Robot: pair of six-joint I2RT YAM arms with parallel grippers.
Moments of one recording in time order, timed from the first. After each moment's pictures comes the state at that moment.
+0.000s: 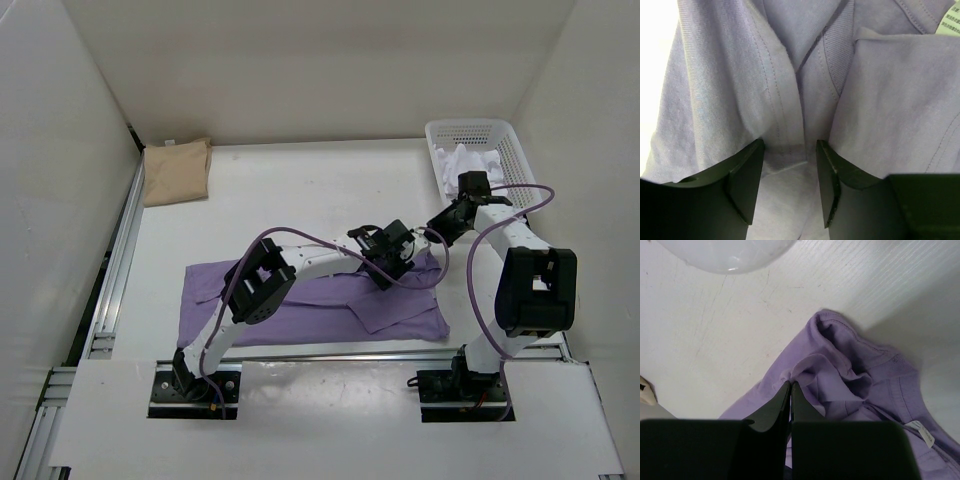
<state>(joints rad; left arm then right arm) -1.05 2.26 1.77 -0.52 -0.02 0.00 0.01 1.63 1.11 -0.60 -0.20 0.91</state>
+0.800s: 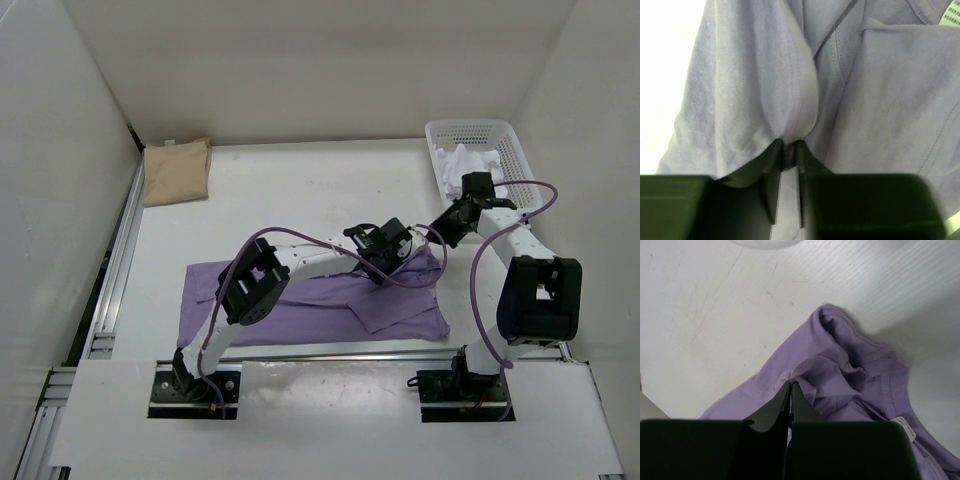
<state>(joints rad) -1.04 2.21 1.74 -0.53 -0.05 0.00 0.01 1.57 1.09 -0.61 -0.21 0.81</state>
